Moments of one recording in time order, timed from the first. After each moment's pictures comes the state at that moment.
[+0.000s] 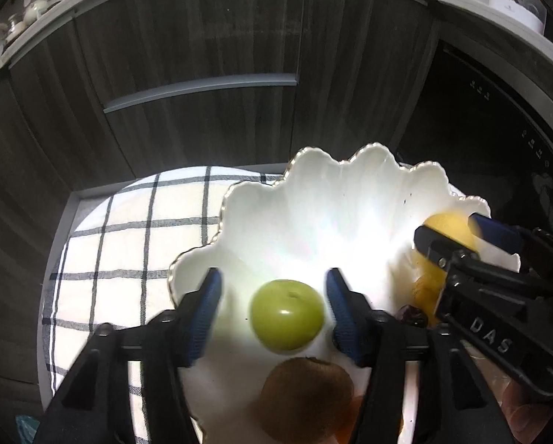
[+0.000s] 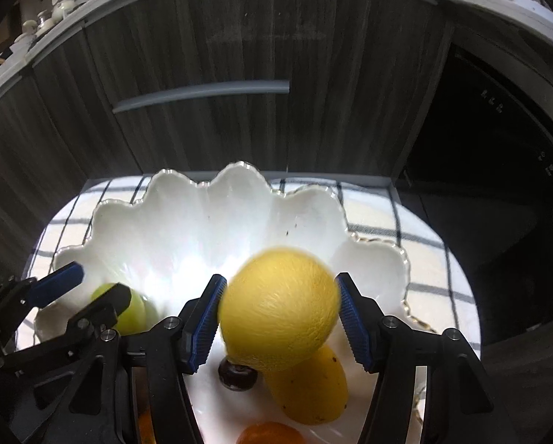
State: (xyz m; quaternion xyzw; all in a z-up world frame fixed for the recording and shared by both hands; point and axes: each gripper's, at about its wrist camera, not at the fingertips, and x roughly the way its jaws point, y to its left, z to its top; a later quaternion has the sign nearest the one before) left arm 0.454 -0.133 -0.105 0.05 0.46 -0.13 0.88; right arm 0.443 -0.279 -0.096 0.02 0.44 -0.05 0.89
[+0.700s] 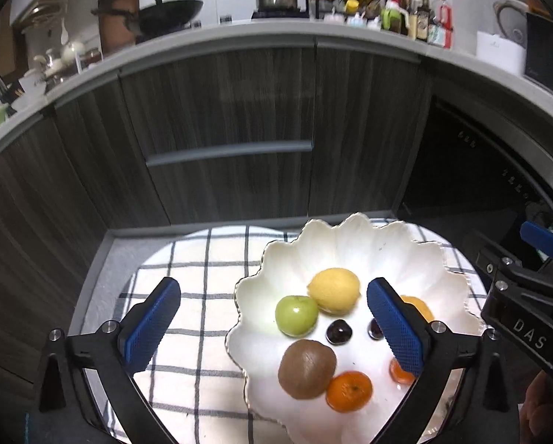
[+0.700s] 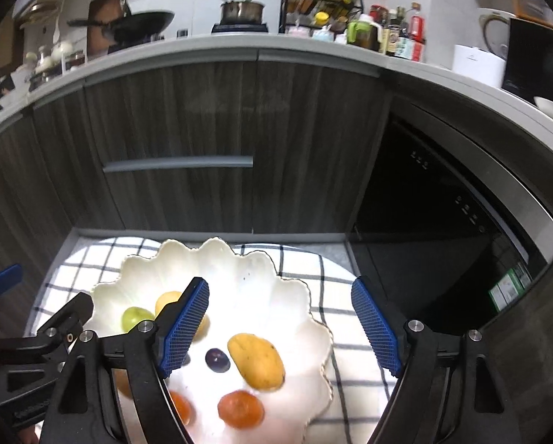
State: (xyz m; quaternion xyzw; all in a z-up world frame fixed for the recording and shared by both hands) left arm 0.381 -0.114 -0.009 0.06 0.36 -0.09 0.93; right arm 0.354 -0.285 -0.002 0.01 0.34 -0.11 0.94
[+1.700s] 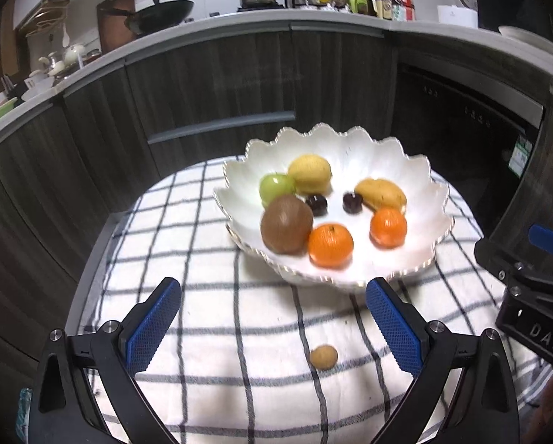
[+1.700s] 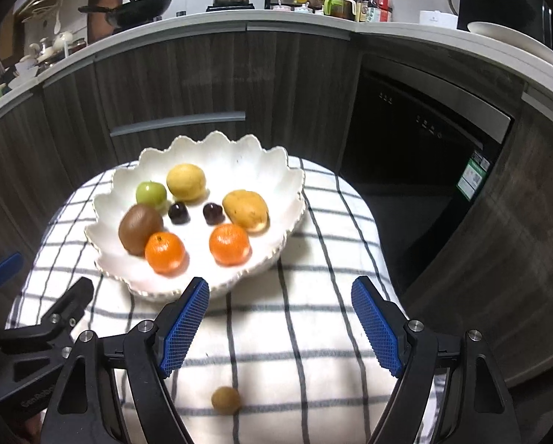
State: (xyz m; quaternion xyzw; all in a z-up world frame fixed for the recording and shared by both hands) left arm 0.238 -0.097 -0.086 0.08 0.36 -0.11 0.92; right arm 0.200 -0.271 -0.073 0.02 0.37 -0.13 0.92
